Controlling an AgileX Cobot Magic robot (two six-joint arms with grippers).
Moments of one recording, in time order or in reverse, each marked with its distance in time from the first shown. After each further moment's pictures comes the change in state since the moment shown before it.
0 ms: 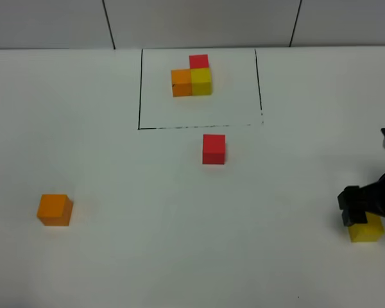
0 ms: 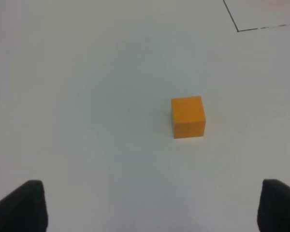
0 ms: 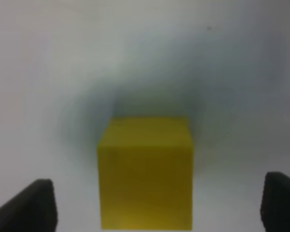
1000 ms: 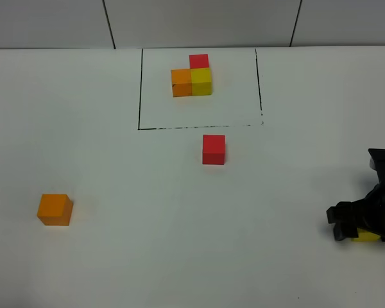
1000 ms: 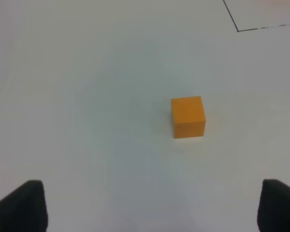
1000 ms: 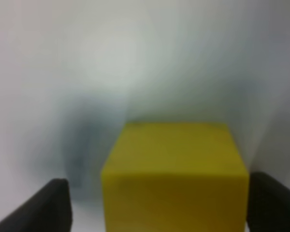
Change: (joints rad) left arm 0.000 0.000 0.000 0.000 0.000 0.000; right arm -0.001 0.099 0.070 0.126 -0.146 -0.104
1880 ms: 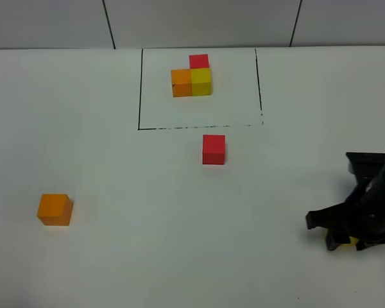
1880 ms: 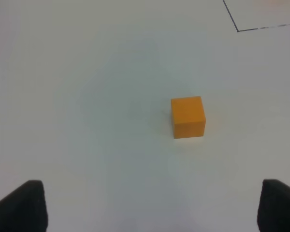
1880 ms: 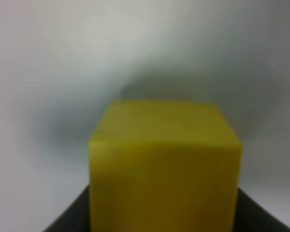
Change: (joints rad) left arm 0.000 0.000 0.000 0.000 0.000 0.000; right arm 0.167 -0.010 -0.064 -0.036 0.163 0.177
